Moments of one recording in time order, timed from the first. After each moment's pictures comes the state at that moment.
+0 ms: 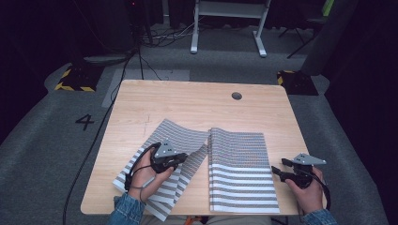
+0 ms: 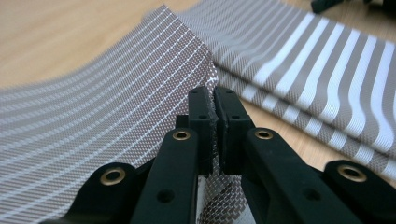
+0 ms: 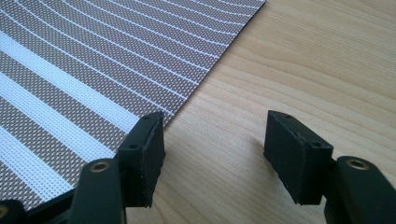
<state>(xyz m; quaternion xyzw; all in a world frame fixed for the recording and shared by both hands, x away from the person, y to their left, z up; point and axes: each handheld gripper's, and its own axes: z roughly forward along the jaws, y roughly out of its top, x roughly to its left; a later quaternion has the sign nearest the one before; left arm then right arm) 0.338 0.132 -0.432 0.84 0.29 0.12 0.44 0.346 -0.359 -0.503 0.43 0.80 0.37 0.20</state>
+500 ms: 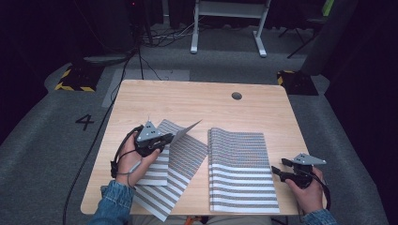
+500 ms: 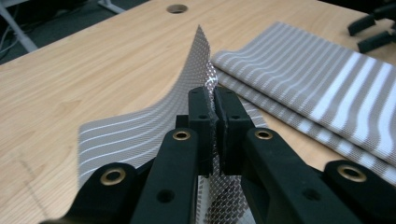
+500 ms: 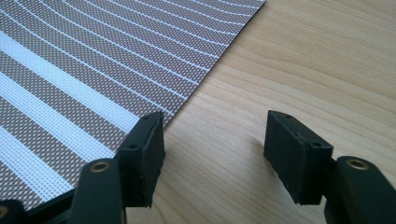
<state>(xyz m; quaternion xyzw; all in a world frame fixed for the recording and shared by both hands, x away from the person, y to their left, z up) 0.363 0.173 -0.401 0.81 0.33 0.18 0.46 0.346 -0.359 -0.503 0.43 0.80 0.37 0.20</state>
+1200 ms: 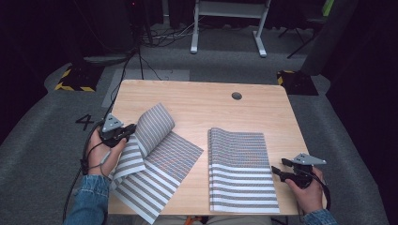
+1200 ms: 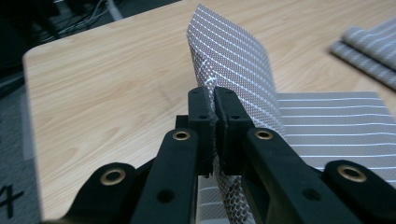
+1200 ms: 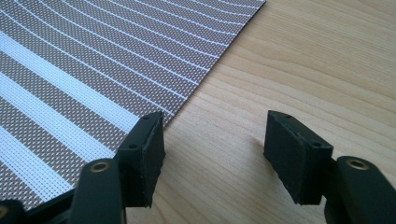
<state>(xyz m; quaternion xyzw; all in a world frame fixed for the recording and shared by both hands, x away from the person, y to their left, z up) 0.383 0.274 -0.415 0.76 0.44 0.25 0.40 0.346 -0.359 -0.503 0.43 0.80 0.37 0.20</state>
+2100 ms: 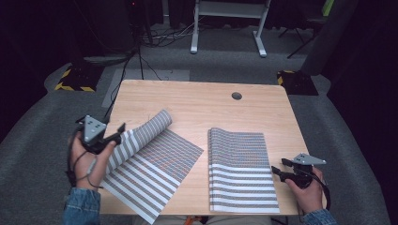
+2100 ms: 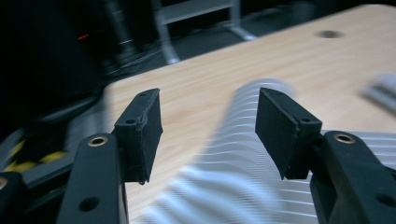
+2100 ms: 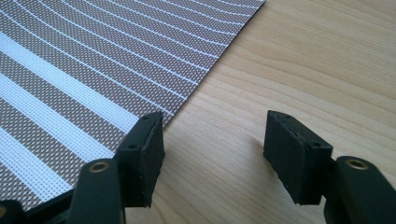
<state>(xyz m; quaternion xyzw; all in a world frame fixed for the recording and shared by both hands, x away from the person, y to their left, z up) 0.338 0.260 -0.384 0.71 0.44 0.34 0.43 0.346 -0.359 -0.503 0.43 0.80 0.37 0.20</state>
